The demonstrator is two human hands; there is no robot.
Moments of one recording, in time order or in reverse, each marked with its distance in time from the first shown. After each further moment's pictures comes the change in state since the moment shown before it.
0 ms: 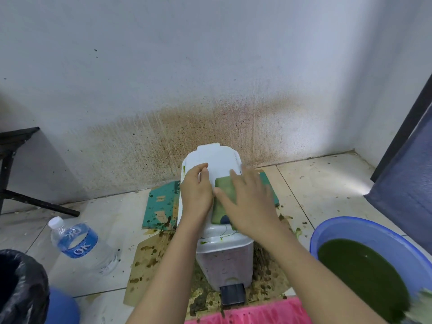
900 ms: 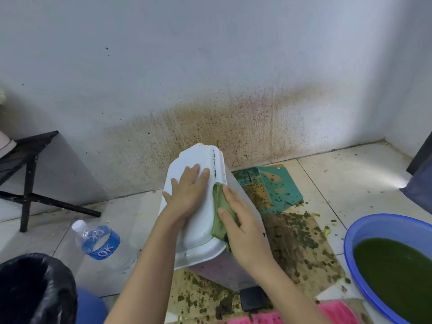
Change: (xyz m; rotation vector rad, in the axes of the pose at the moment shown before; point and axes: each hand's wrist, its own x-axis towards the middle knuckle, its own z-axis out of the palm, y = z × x) left_hand 0.038 -0.023 -0.074 0.512 -0.368 -0.192; right_hand -0.031 -0.049 0.054 0.961 -0.047 0.007
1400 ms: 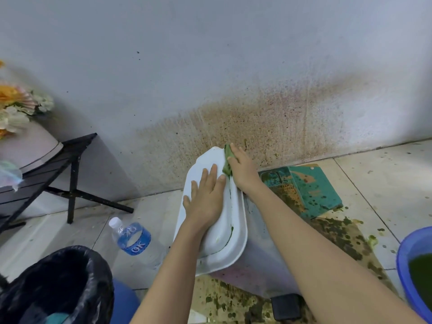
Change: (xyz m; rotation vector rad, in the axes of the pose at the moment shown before) left_hand 0.013 -0.029 -0.005 0.107 0.072 -0.027; right_hand 0.170 0.005 0.040 -0.152 -0.062 0.073
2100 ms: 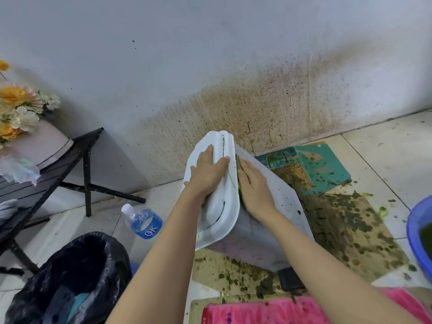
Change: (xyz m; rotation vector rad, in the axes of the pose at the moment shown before) left_hand 0.007 0.006 -0.014 -0.180 -0.037 -0.069; right_hand -0.083 0.056 0.020 0.016 0.035 -0.032
